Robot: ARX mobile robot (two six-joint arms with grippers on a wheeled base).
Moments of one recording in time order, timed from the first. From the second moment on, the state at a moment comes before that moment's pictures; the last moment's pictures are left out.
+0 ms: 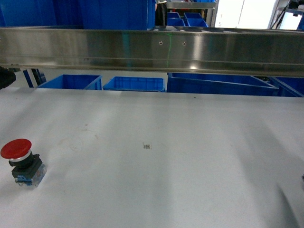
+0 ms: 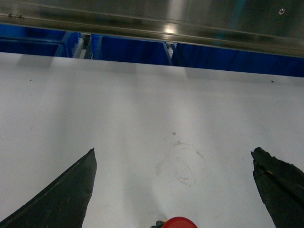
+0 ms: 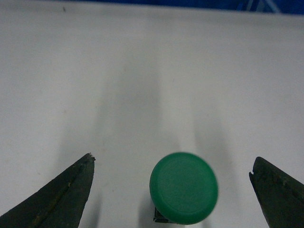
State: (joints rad) left arm 0.11 1.29 0.55 0.36 0.27 -0.07; right arm 0.03 1.49 0.40 0.63 0.06 -0.01
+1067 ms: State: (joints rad) left arm 0.11 1.29 0.55 0.36 0.27 -0.07; right arm -0.02 1.86 0.61 0.62 0.02 0.01
